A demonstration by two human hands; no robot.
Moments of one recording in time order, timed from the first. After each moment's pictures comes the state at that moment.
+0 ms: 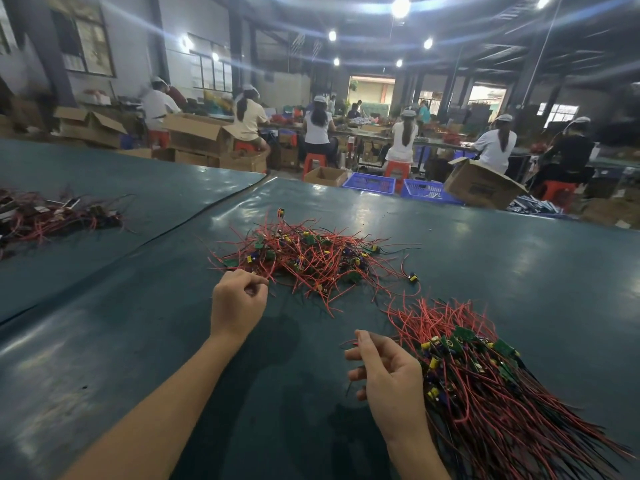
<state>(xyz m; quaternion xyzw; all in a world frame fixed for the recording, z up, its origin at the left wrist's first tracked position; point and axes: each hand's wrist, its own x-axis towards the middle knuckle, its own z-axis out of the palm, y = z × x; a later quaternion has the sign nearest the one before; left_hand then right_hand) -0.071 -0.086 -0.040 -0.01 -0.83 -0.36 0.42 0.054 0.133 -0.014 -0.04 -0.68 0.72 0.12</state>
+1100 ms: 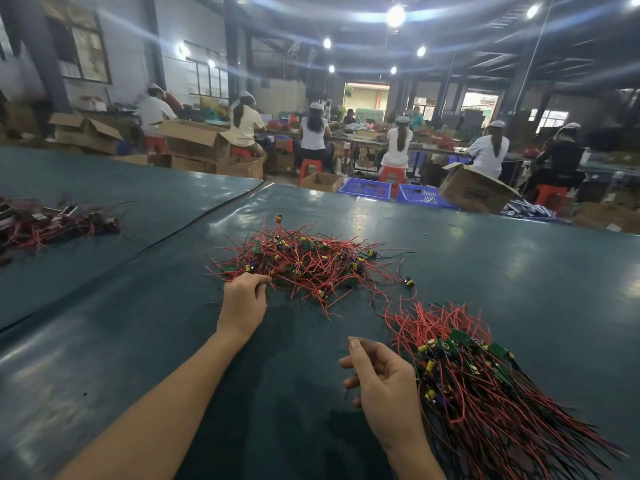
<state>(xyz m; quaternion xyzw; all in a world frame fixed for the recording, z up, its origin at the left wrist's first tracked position) -0.085 -0.084 -0.035 -0.04 -0.87 -0.35 0.33 0.058 0.133 -0.018 0.00 -0.69 0.71 0.11</state>
